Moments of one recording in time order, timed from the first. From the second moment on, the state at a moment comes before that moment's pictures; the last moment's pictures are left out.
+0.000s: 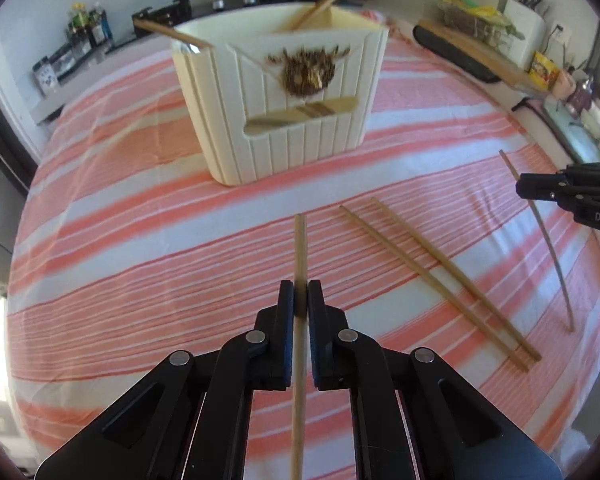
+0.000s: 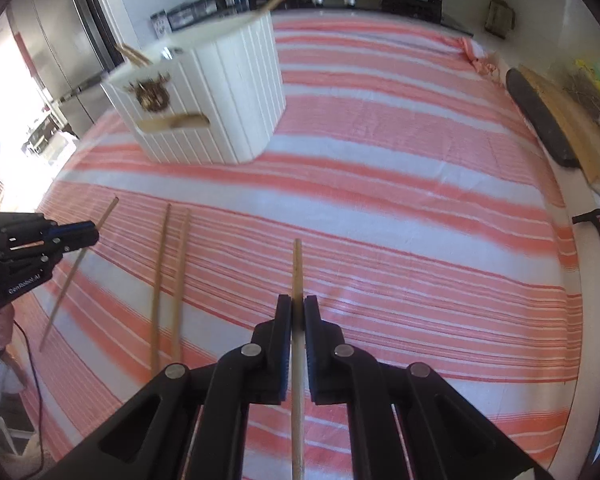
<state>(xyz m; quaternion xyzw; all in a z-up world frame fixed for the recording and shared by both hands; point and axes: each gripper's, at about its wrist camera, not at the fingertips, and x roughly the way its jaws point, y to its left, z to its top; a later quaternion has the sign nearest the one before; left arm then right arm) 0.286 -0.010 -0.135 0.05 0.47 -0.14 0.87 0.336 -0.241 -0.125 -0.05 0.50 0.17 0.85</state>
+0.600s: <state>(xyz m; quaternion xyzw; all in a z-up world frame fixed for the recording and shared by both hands) 0.241 0.070 0.051 -0.08 0.24 -0.17 0.95 0.285 -0.252 0.041 -0.01 0.28 0.21 0.94</state>
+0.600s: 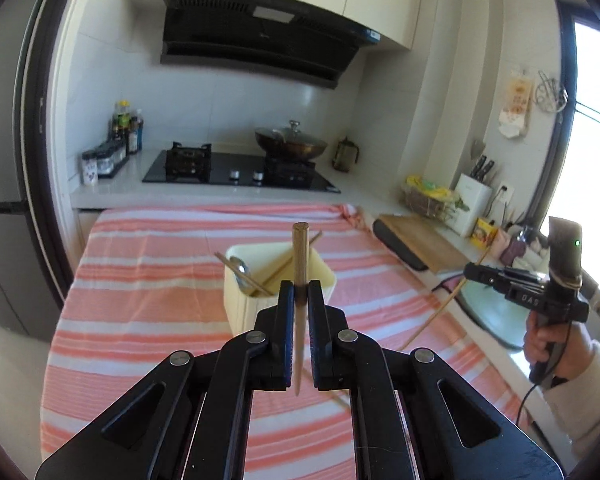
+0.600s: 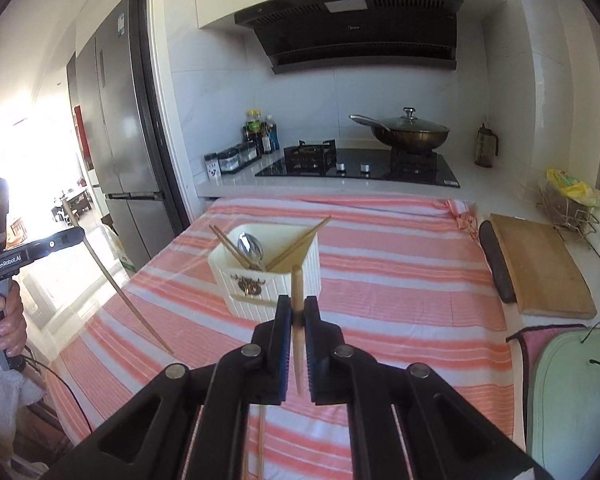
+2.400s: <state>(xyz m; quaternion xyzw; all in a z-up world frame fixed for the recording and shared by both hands) 0.262 -0.020 -0.191 -0.05 0.43 -0.05 0.90 0.263 -0.278 -0.178 -0.06 0.43 0.10 0.90</state>
